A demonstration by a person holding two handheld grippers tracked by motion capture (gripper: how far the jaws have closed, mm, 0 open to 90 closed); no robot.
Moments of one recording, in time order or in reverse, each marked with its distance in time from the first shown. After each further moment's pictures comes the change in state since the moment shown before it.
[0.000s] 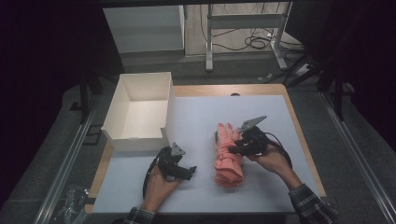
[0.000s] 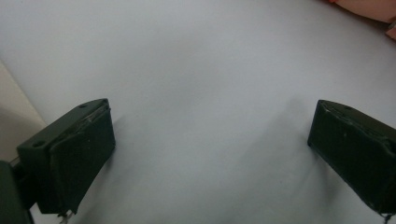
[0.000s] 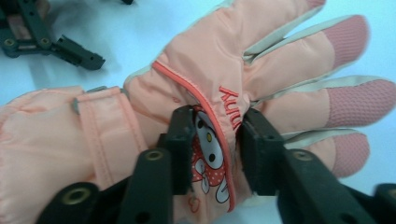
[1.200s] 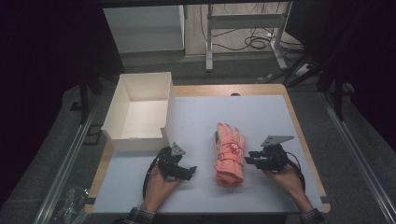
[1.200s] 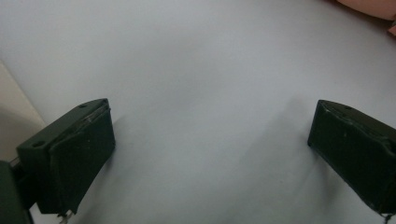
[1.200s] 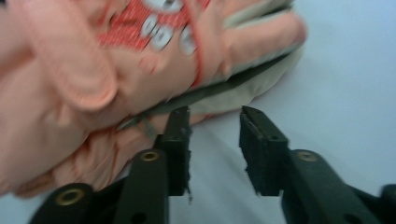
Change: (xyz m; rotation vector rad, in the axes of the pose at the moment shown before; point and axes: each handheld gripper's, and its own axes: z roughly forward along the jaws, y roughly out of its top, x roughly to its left) left arm 0.000 0.000 0.000 0.003 -0.001 -0.001; right arm 0.005 -0.081 -0.019 -0.140 -0.088 0.175
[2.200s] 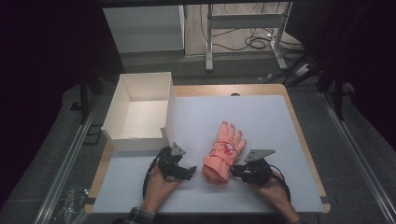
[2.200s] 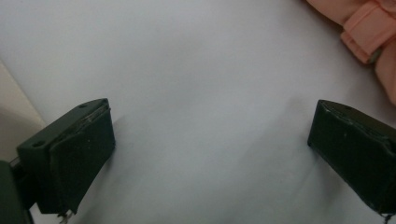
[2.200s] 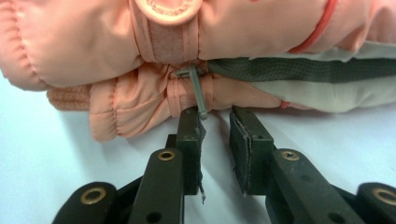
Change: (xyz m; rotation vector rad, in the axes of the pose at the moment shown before) left arm 0.000 0.000 0.000 0.000 0.000 0.000; right arm 0.048 -0.011 0.034 0.015 0.065 -0.080
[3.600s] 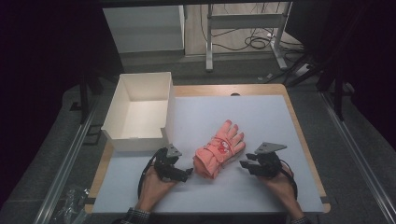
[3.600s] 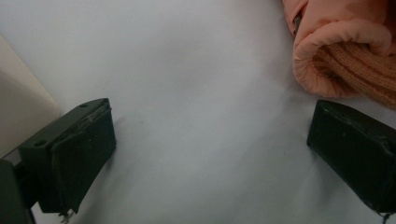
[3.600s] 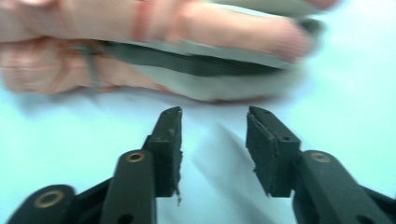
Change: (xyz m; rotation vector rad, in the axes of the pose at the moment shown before) left arm 0.007 -0.008 -0.008 0.000 -0.027 0.016; right arm -0.032 -0.004 -0.022 -0.044 -0.186 0.062
